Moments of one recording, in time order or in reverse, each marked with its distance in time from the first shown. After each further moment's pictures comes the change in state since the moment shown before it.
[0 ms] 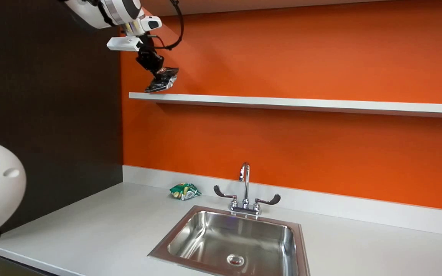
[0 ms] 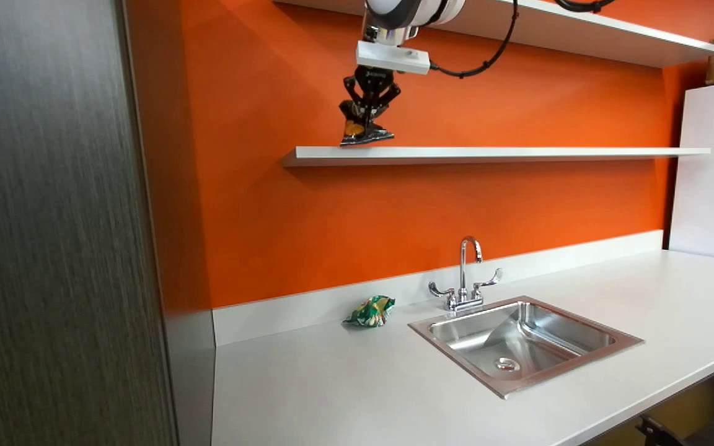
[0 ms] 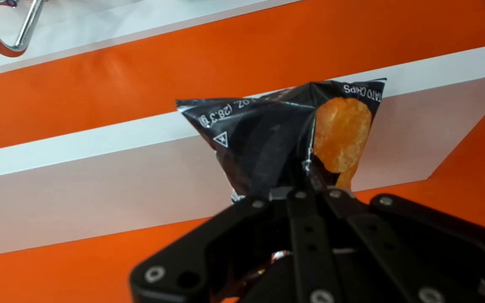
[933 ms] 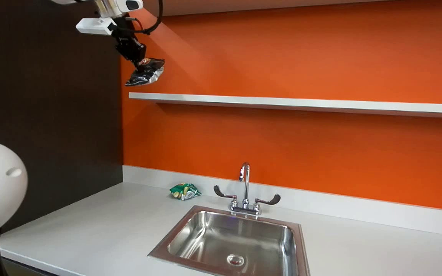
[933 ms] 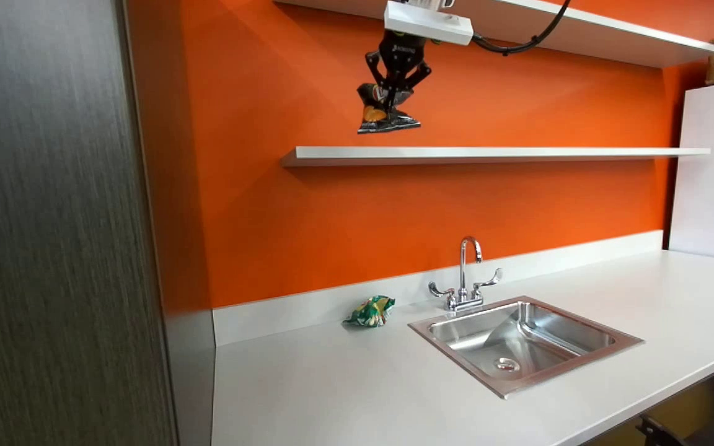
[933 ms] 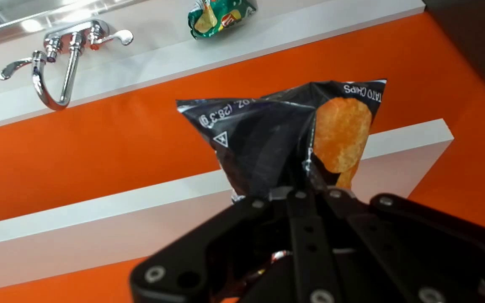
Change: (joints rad) arm 0.019 -0.329 -0.004 -0.296 0.110 -0.032 -0.002
